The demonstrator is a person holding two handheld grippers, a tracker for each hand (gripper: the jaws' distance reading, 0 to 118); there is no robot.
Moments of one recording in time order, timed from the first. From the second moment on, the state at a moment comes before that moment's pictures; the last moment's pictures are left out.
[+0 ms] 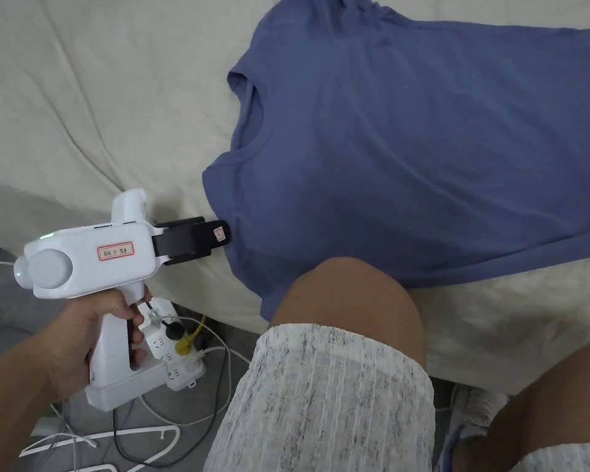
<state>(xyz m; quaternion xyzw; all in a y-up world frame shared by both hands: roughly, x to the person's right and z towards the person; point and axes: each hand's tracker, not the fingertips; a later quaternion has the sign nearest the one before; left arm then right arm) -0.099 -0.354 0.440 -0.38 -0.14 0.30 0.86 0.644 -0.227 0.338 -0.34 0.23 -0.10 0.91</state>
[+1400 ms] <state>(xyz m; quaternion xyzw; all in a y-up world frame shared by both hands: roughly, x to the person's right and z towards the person) -0.064 -0.323 0.426 -0.34 -0.17 0.27 0.88 0.644 -0.221 0.345 -0.34 0.24 -0.11 0.90</state>
